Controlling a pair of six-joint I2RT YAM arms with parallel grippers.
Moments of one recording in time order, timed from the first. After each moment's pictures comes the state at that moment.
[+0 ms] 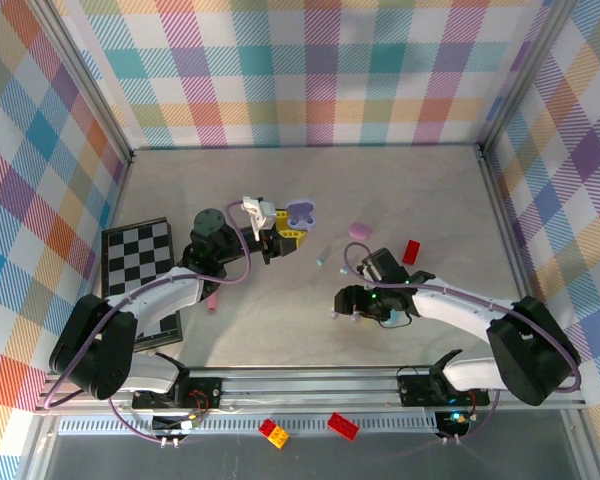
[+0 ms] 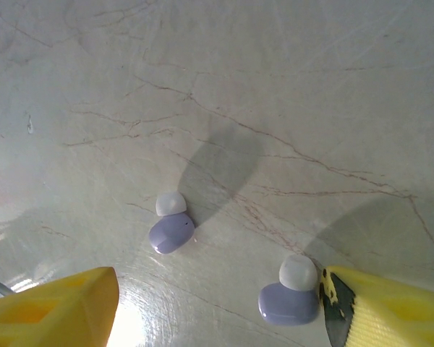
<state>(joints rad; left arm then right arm) -0.47 1.36 0.68 0.71 0.78 -0.06 0.64 1.31 0.57 -0.37 -0.34 0.70</state>
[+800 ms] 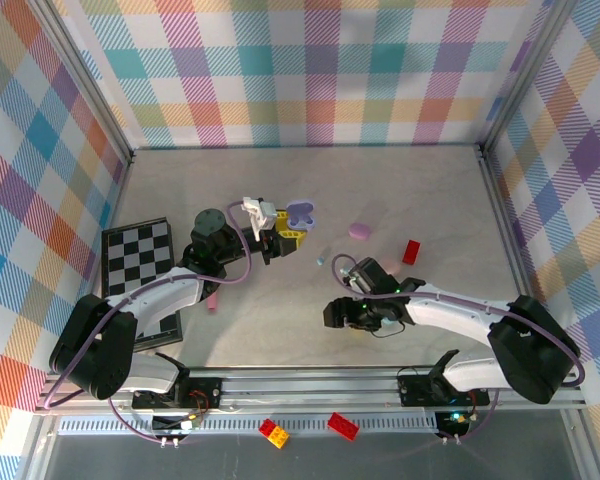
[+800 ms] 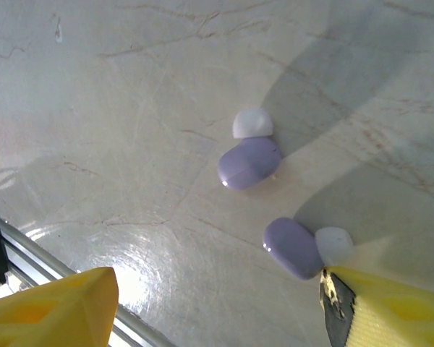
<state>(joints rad) -0.47 1.36 0.68 0.70 0.77 -0.05 0.79 1.31 0.56 -0.36 -0.37 0.75</state>
